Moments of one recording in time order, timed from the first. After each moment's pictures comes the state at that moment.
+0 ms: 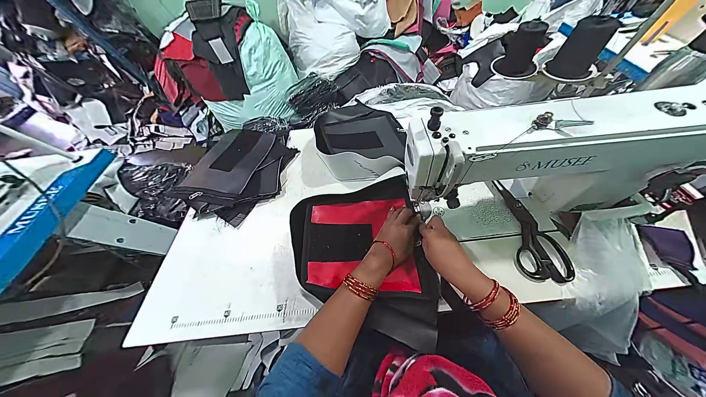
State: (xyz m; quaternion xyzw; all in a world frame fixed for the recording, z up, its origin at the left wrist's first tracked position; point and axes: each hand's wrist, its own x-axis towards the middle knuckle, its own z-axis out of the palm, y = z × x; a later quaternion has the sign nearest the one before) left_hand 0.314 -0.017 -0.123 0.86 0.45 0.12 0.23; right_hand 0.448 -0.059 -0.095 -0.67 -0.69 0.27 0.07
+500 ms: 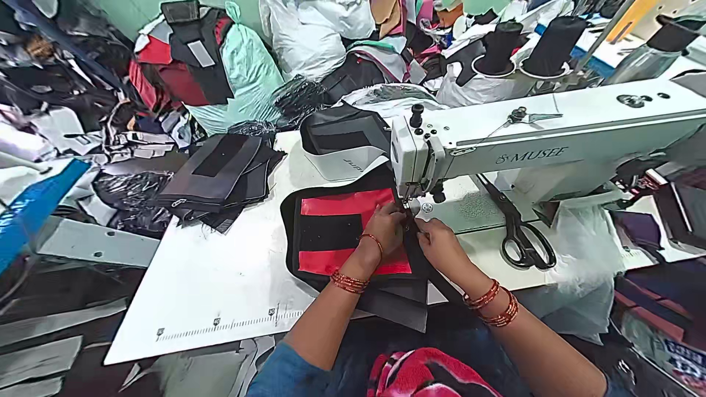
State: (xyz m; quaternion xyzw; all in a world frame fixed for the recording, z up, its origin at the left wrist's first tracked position) left_hand 0.309 -0.013 -0.109 0.82 0.48 0.14 0.27; right_hand 0.468 -0.070 -0.102 -0.67 -0.66 0.29 0.17
